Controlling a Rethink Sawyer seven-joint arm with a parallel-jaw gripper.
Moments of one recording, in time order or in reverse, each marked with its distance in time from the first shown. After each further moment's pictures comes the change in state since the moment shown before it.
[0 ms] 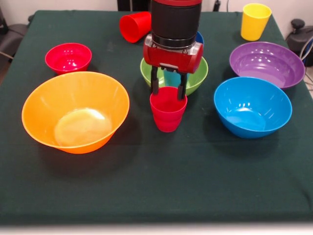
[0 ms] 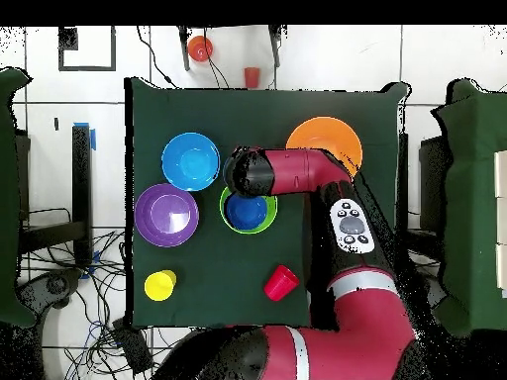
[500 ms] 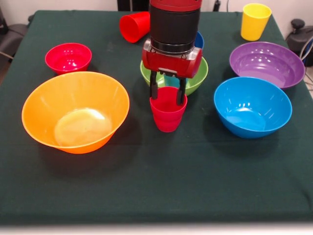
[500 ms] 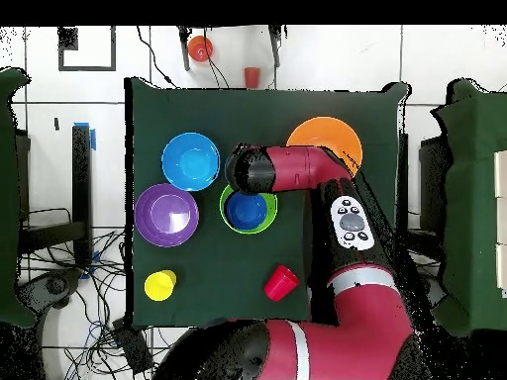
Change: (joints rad) arm 0.000 0.018 0.000 -0.027 0.000 0.000 0.000
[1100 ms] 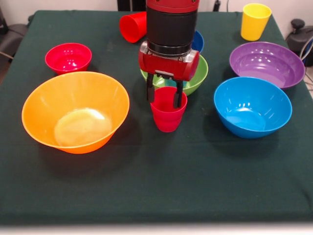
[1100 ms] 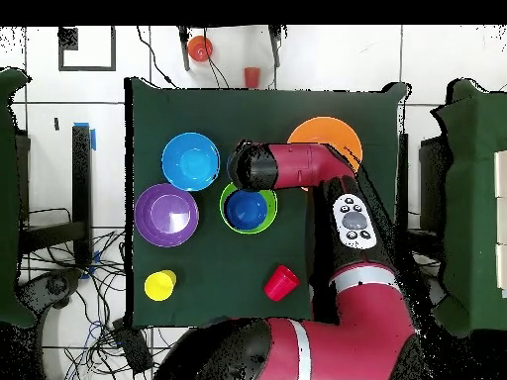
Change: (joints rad) arm -0.003 0.006 -0.002 -0.019 0.000 0.000 0.000
